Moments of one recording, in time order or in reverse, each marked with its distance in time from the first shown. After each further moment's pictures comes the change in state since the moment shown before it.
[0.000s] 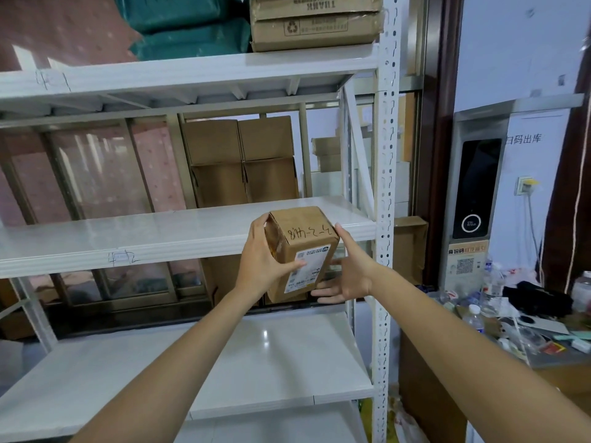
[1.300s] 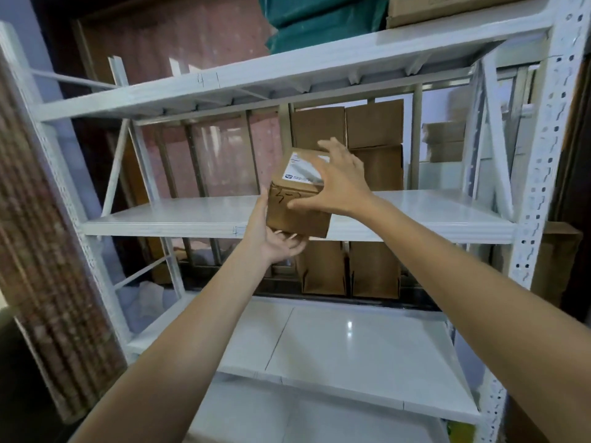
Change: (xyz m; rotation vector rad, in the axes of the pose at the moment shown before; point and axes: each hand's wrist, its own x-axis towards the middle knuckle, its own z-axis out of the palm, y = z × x) left_hand -0.009 -0.013 -0.178 -1.255 0.223 -1.043; right_hand 0.015 -0.058 0.245 -1.481 0.327 -1.257
